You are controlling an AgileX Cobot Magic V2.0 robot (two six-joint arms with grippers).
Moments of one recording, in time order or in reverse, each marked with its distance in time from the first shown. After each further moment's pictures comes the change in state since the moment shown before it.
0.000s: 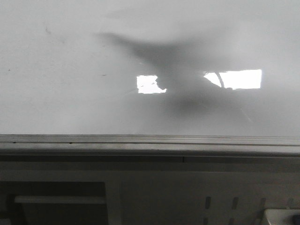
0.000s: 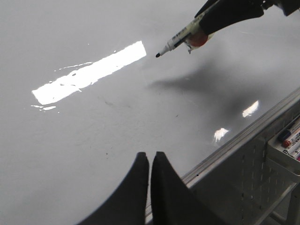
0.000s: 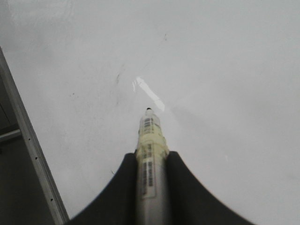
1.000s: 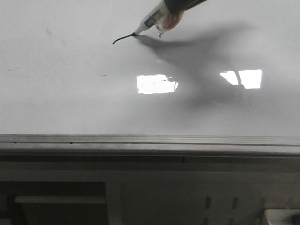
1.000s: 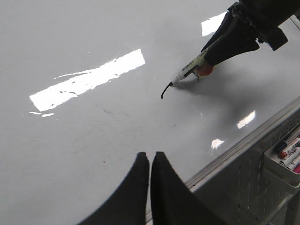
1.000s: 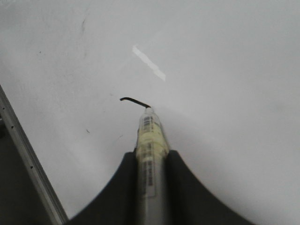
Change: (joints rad) left arm 0.000 0.000 0.001 -0.027 -0.025 -0.002; right arm -0.114 0.028 0.053 0.031 0.062 0.000
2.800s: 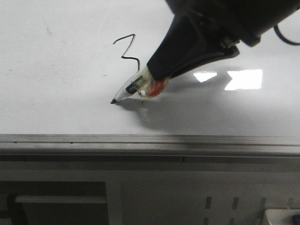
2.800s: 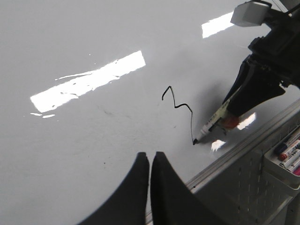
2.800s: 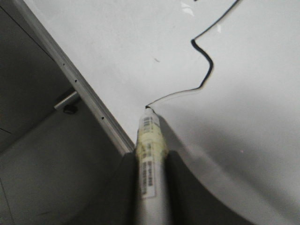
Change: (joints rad) left arm 0.000 0.000 0.000 -0.004 -0.006 0.000; right arm 0.069 0.007 0.133 0.179 0.062 0.049
